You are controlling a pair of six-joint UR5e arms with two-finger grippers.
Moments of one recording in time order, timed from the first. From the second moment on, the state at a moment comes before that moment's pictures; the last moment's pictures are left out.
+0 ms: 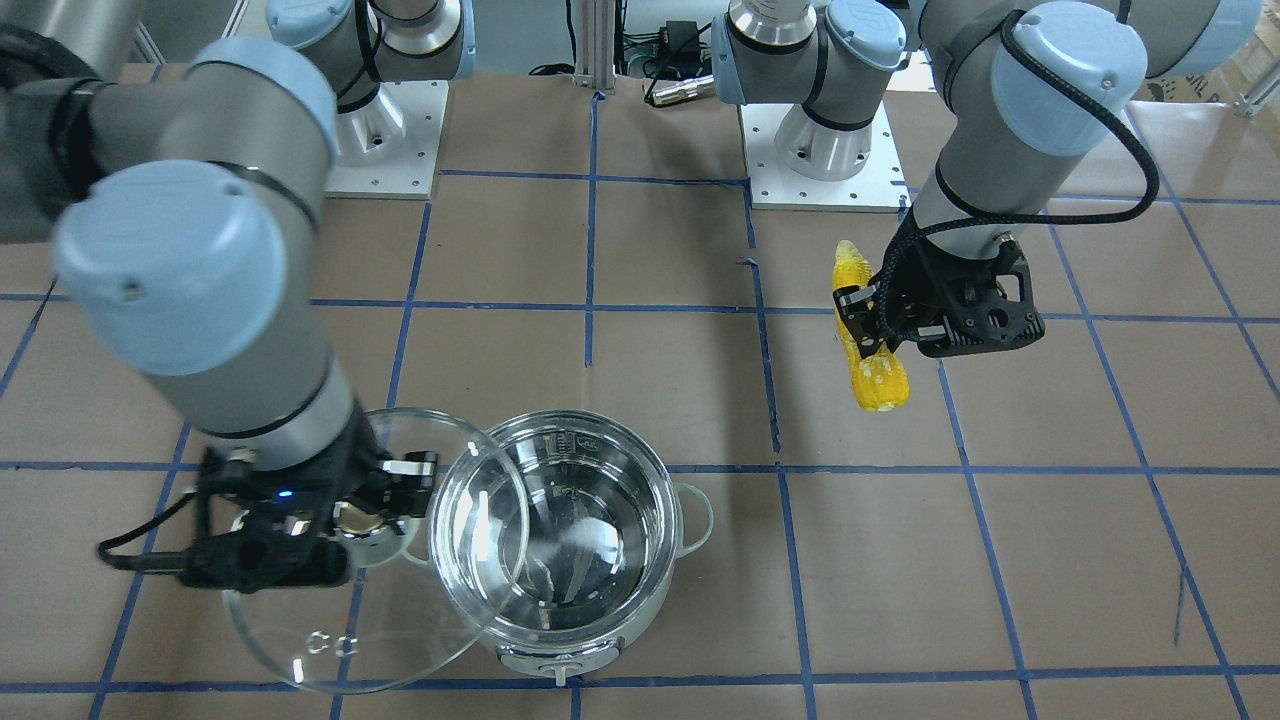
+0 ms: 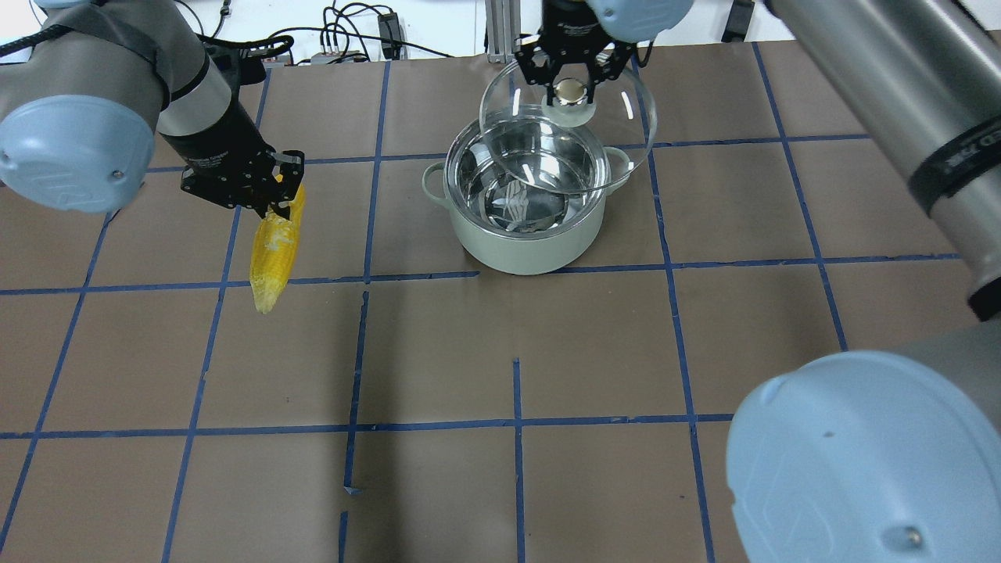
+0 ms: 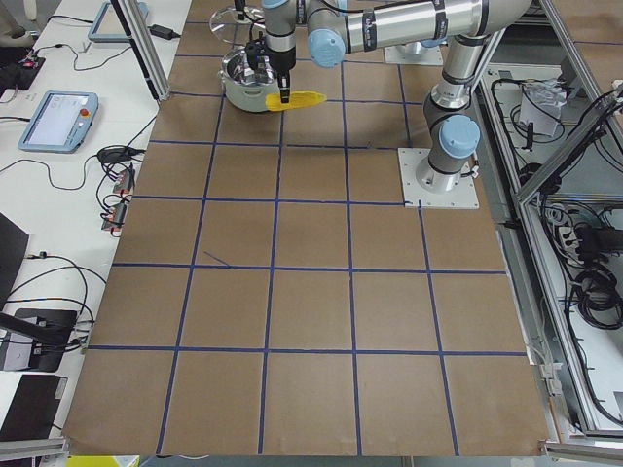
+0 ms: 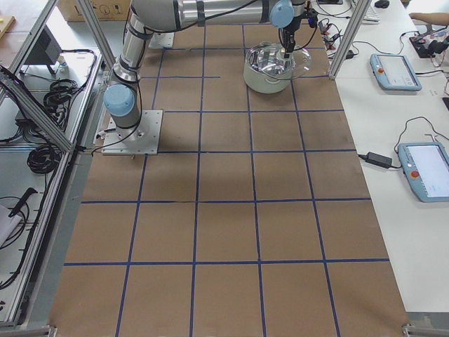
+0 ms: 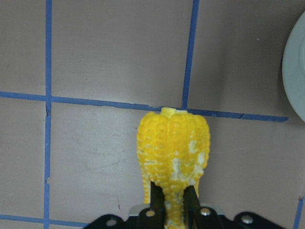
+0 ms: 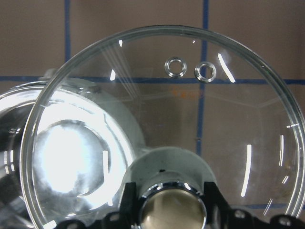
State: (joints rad) left arm -1.51 -1.66 -1.67 -1.38 1.57 -0.10; right arm 1.65 -1.06 1.06 -1.63 -1.58 0.05
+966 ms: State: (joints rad) left arm -1.83 -1.95 -1.32 -1.34 1.58 -0.45; right arm 1.49 -1.06 1.08 -1.62 -1.58 -0.09
